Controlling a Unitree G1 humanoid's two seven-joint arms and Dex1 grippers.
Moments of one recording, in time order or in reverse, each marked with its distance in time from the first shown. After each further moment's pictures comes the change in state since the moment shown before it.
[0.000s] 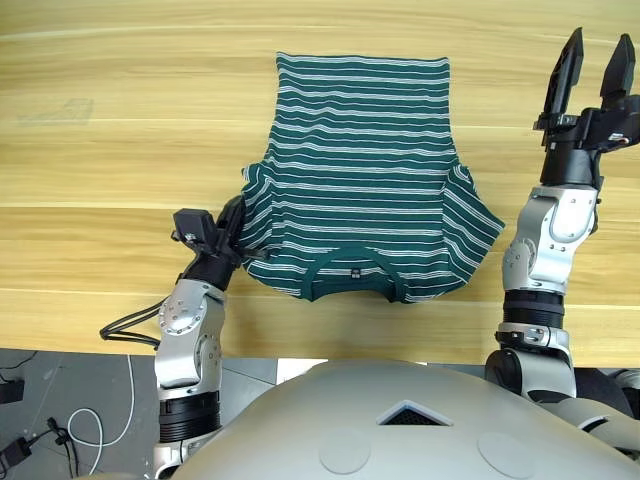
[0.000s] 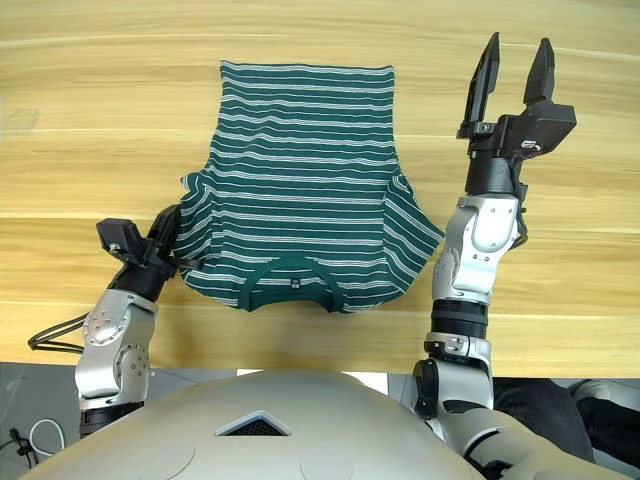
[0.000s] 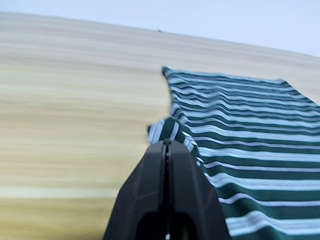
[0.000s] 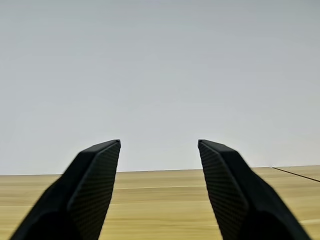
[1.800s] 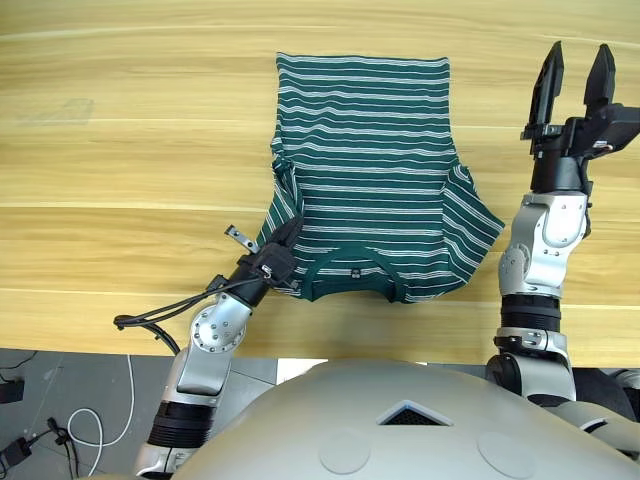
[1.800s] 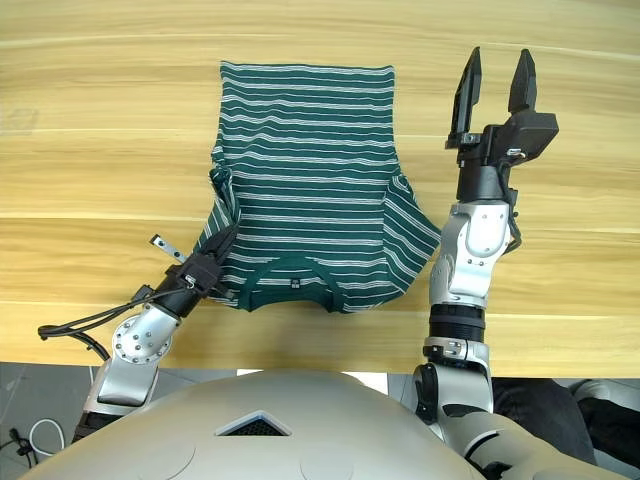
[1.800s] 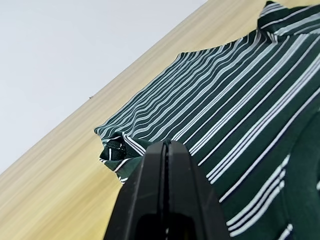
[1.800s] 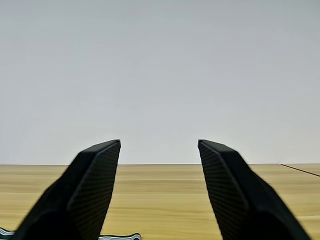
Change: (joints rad) left arm 0.050 0.189 -0.291 0.061 0.617 -0.443 0.002; right arm 0.028 -0.001 0.022 0.009 -0.002 -0.007 0.023
